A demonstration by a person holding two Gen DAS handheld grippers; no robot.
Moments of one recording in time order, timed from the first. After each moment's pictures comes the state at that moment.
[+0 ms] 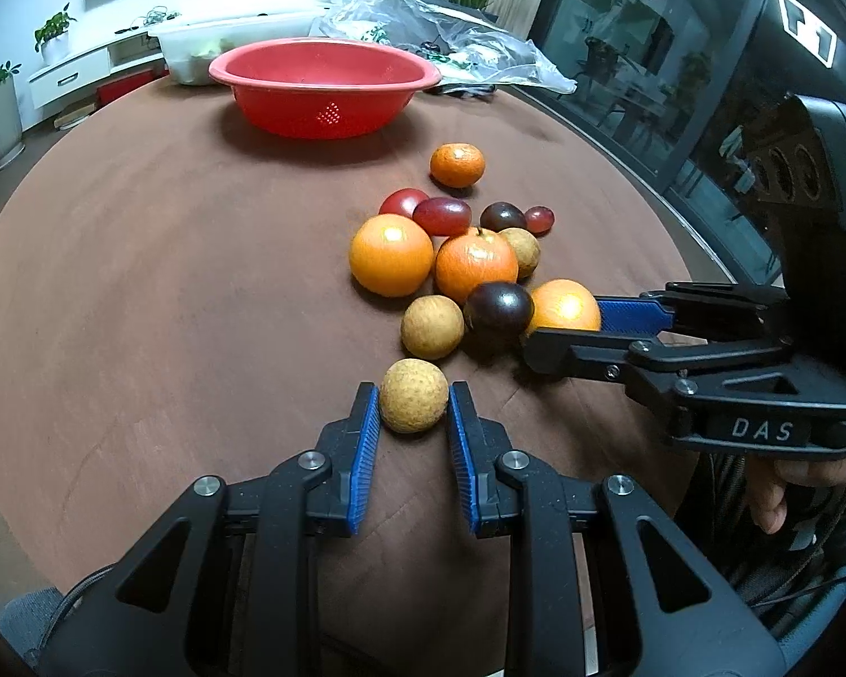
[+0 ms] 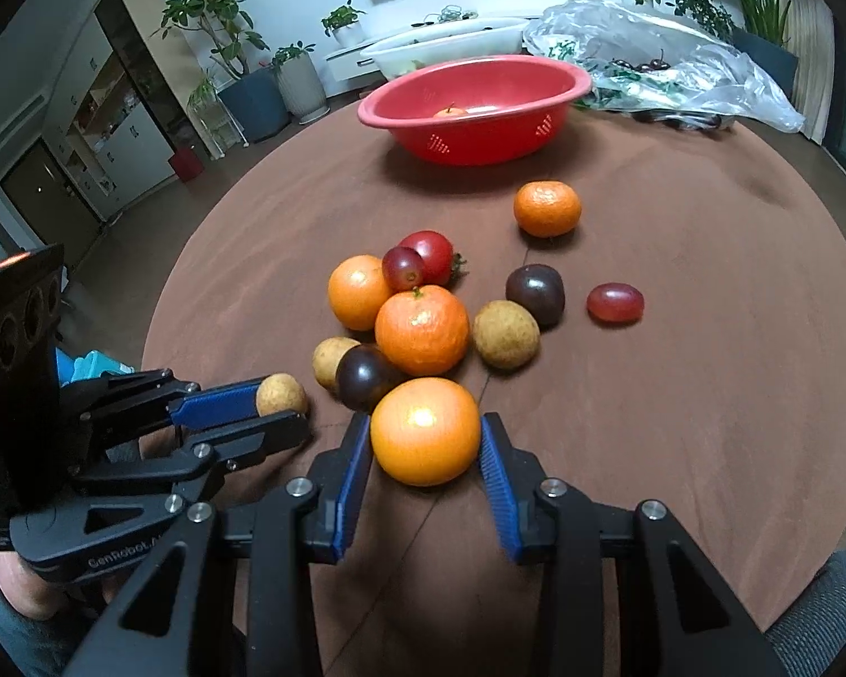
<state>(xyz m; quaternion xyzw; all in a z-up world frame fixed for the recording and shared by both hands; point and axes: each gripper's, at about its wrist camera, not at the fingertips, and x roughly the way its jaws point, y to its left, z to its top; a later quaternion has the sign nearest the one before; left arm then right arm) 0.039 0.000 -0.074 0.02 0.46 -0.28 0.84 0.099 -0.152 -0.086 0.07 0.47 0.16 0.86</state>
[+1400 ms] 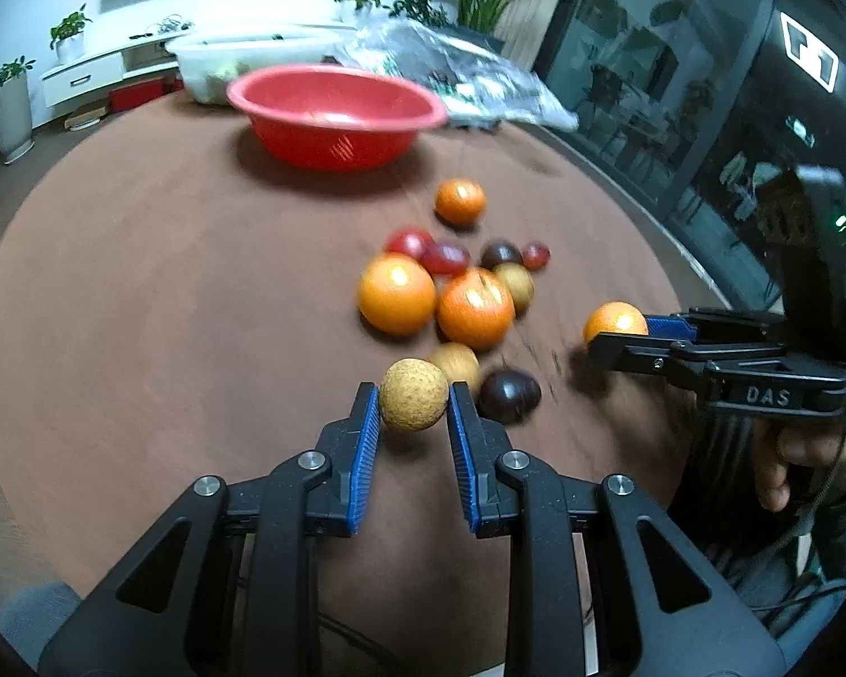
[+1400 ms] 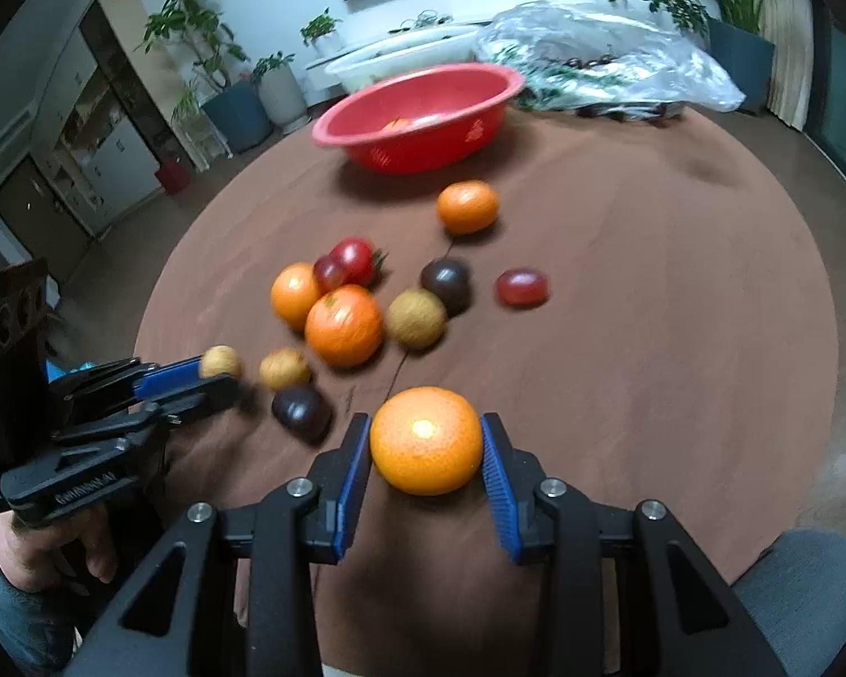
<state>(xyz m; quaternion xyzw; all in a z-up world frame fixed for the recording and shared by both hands) 0.041 0.017 -0.053 -0.01 0.43 -0.28 0.86 0.093 -0.200 -0.077 0.09 0.47 0.14 0.87</state>
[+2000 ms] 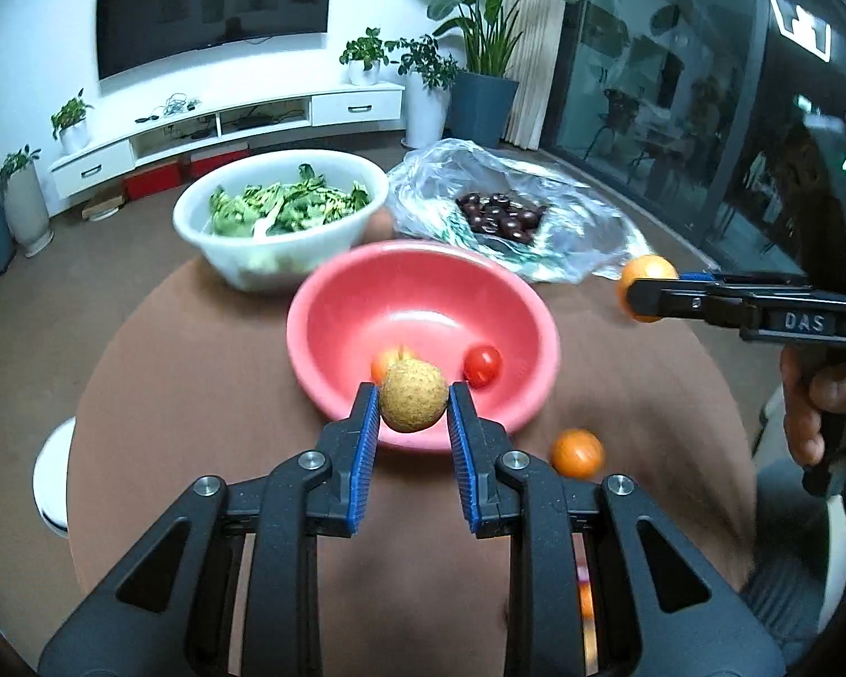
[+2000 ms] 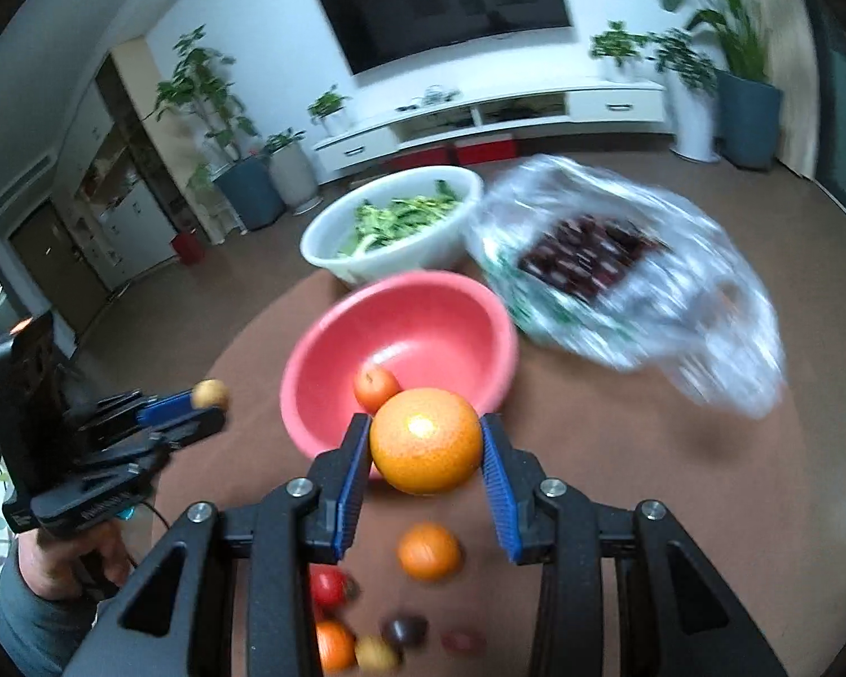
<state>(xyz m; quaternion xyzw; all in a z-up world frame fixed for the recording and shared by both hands) 0.215 0.000 0.033 0.06 0.38 -0.25 0.89 0.262 -0.233 0.014 0.10 0.39 0.17 0.90</state>
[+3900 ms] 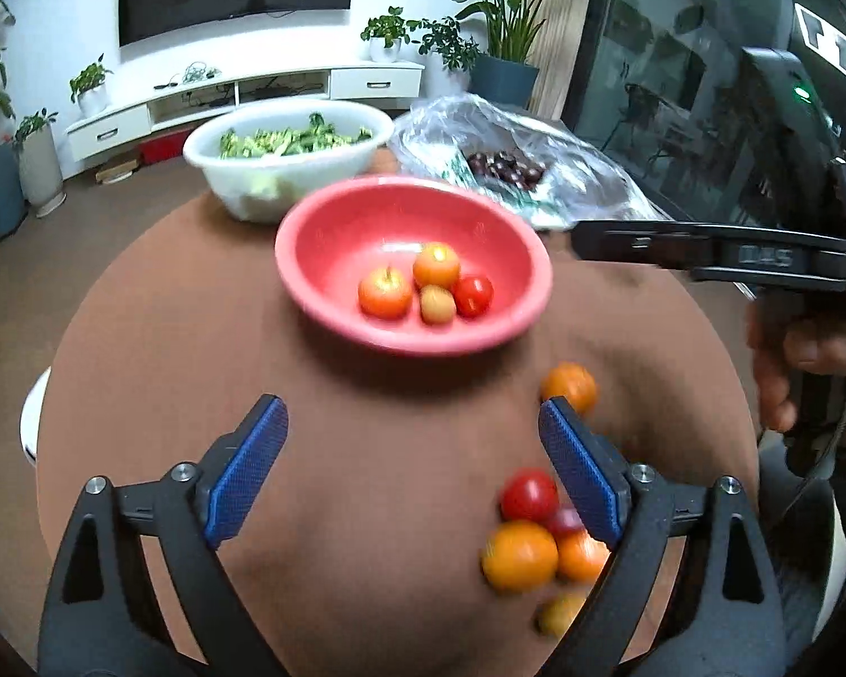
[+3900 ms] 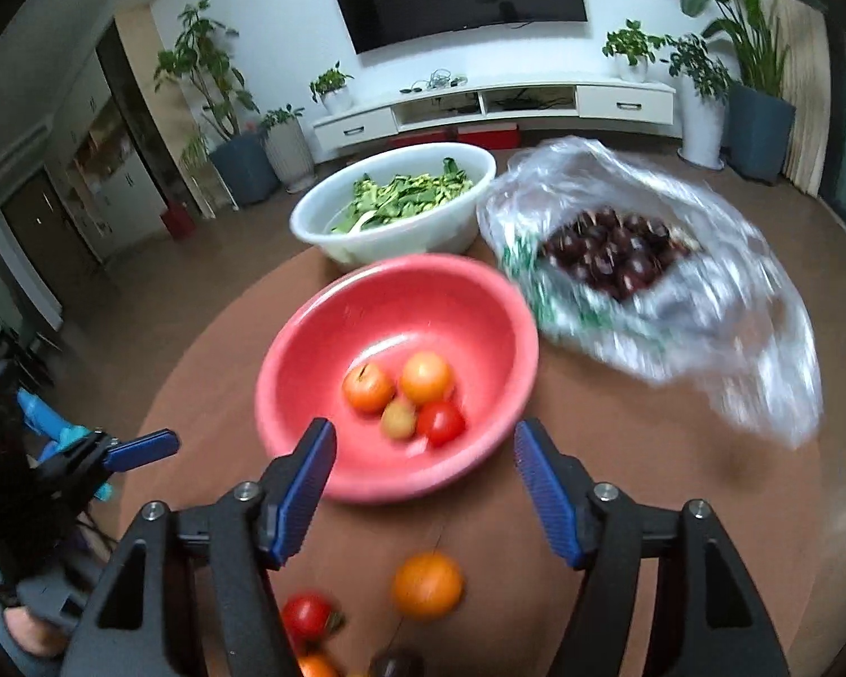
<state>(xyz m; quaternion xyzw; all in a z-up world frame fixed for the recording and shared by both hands) 0.157 0.007 -0.010 0.03 0.40 -0.23 0.89 0.259 -0.218 -0.012 0.08 0.41 0.16 0.90</state>
